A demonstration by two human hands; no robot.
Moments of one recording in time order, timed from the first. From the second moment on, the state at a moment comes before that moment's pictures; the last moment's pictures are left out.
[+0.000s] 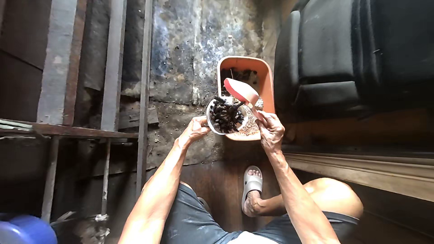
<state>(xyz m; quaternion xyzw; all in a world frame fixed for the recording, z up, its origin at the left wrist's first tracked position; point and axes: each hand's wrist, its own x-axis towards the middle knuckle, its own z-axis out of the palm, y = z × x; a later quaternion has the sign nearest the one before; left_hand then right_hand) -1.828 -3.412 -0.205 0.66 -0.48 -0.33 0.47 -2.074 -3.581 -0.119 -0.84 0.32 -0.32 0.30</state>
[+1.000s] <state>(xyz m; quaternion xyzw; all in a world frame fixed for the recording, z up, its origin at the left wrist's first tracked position) -1.828 -3.391 -0.182 0.67 -0.42 -0.33 0.51 -2.083 -3.583 -0.109 -0.87 0.30 -0.28 0.26</state>
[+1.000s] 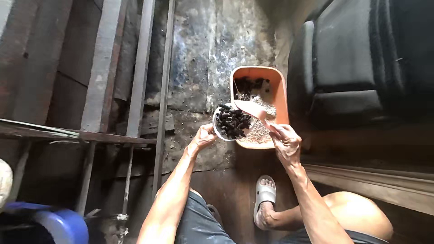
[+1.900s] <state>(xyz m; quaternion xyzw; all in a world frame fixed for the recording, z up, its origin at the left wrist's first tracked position) -1.813 -3.385 -0.203 0.67 -0.47 -0.28 0.51 -2.052 -3.588 -0.077 -0.91 0.25 -0.28 0.20</state>
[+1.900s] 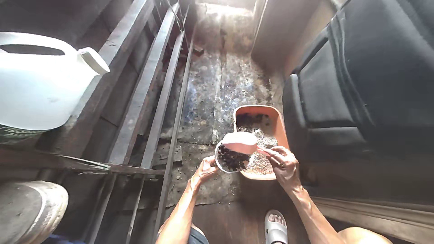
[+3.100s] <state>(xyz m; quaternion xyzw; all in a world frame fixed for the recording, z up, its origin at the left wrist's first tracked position) -1.795 -3.324 -0.134 0.87 -0.26 -0.14 0.40 -2.022 -3.675 -0.183 -0.81 0.49 0.10 0.30</state>
